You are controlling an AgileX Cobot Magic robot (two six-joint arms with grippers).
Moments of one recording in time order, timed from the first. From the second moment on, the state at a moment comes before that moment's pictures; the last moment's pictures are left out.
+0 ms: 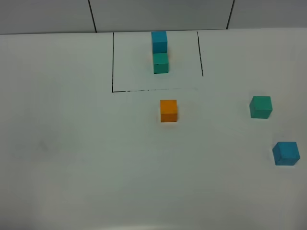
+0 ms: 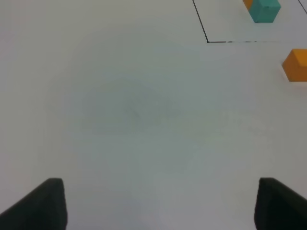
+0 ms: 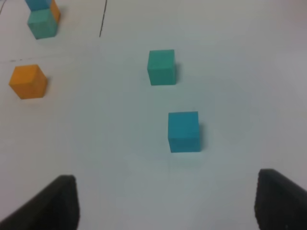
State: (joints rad) left arm -0.04 0.00 -0.51 -0.08 1.05 -0.03; right arm 0.03 -0.01 -0.49 0.07 1.06 -0.03
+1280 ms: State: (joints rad) left arm -0.04 0.00 -0.51 -0.08 1.05 -0.03; right arm 0.03 0.68 -0.61 0.03 0.93 -0.03
